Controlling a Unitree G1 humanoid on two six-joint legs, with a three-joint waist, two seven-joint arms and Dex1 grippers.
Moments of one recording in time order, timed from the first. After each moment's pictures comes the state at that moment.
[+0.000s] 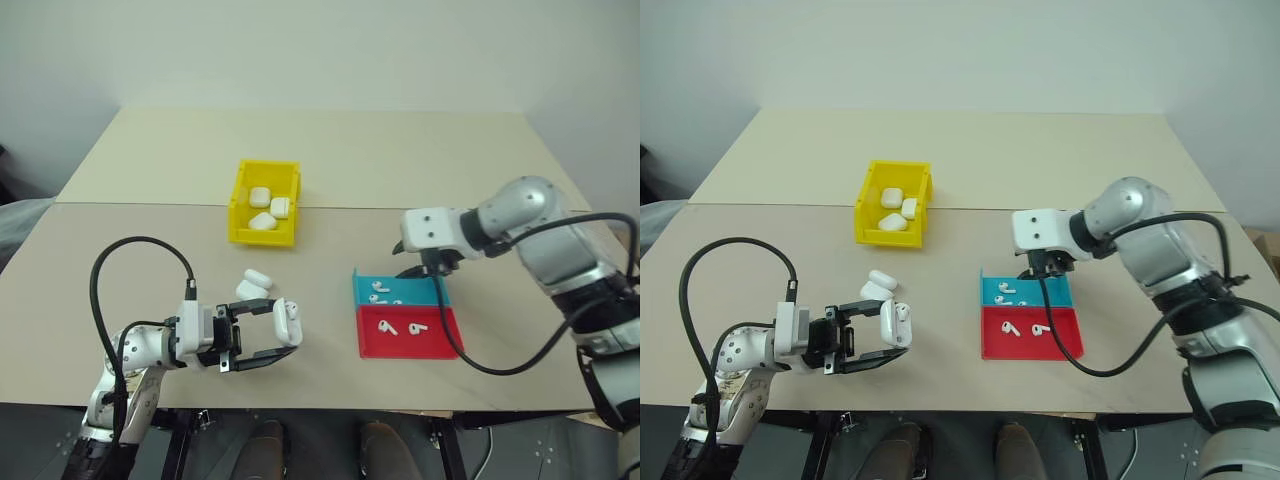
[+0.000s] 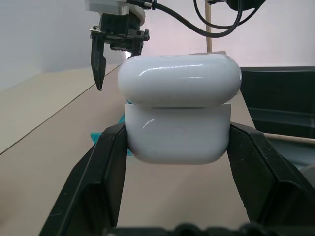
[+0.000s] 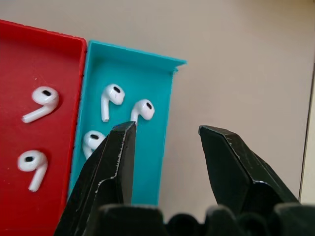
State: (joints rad) left arm 0.00 0.55 0.03 -0.22 -0.51 -0.14 -1.24; right arm -0.95 -0.79 0.51 0.12 -0.12 0.27 1.37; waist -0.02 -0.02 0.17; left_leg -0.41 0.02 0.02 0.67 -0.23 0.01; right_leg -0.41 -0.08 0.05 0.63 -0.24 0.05
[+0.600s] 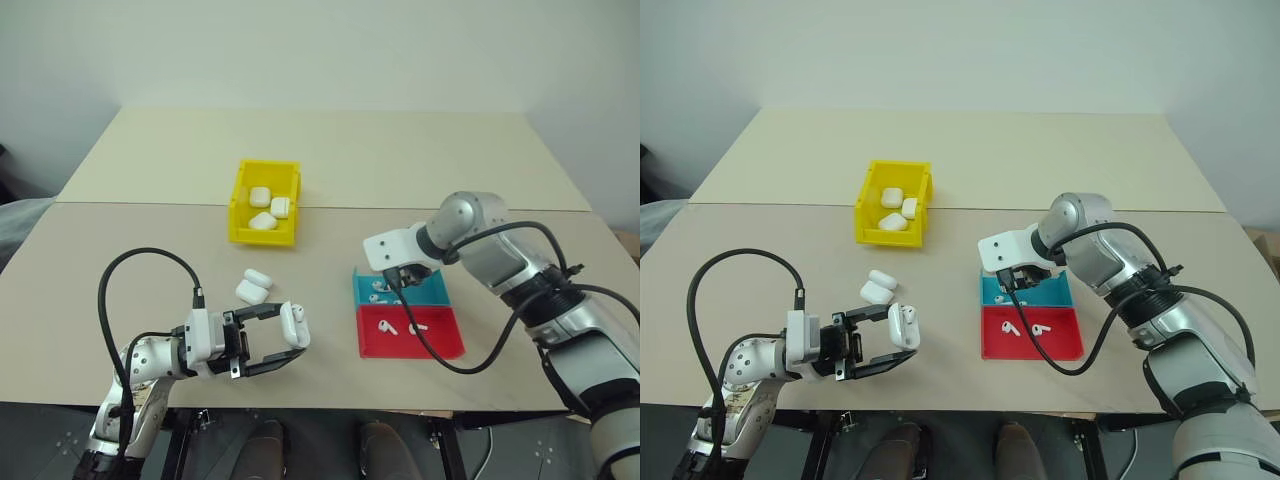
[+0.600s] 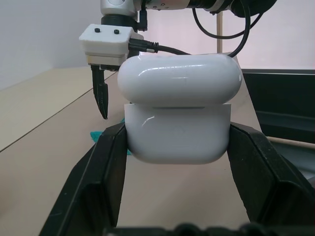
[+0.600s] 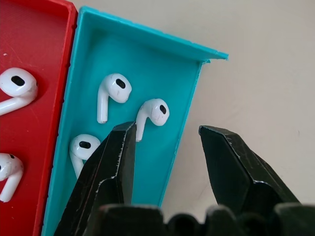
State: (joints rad) left arm 0.03 0.53 0.00 -0.26 -0.47 -0.16 -1.17; right arm -0.97 -0.70 0.61 0.17 -0.30 0.27 1.39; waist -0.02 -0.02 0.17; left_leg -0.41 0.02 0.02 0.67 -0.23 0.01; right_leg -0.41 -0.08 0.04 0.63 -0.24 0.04
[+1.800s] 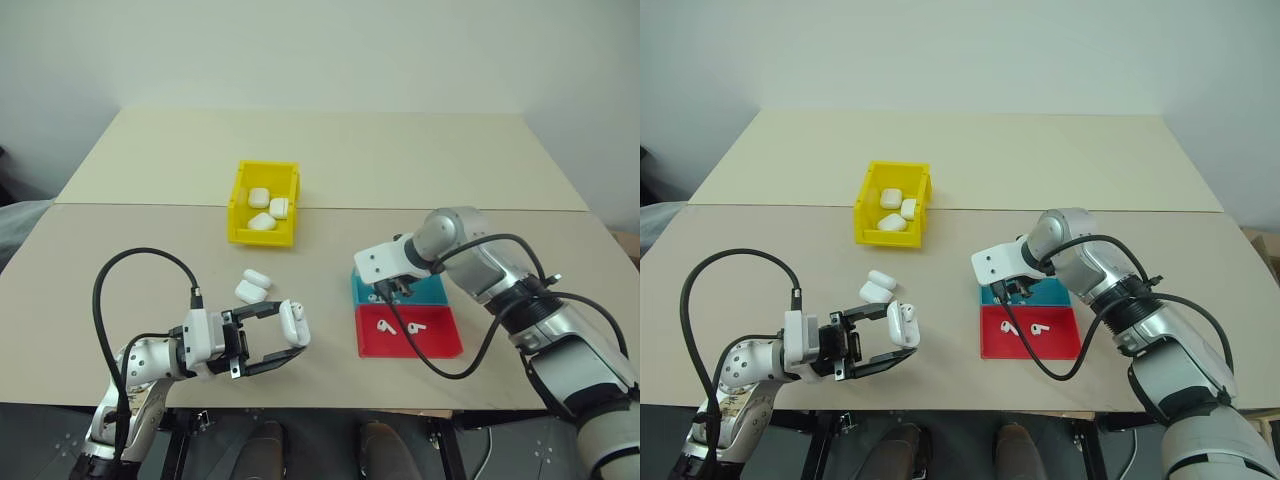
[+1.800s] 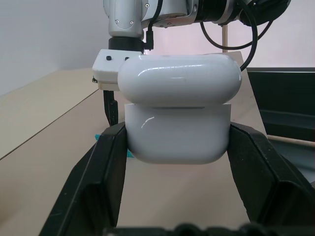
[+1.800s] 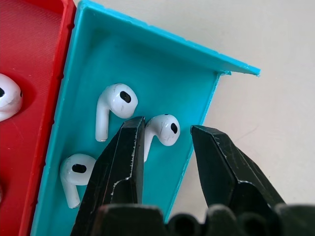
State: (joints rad) left arm 0.05 0.54 0.00 -0.30 -0.47 -0.15 -1.12; right arm -0.93 -0.64 0.61 0.24 -0.39 0.17 1.35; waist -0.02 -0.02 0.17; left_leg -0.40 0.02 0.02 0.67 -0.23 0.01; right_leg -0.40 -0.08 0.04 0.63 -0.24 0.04
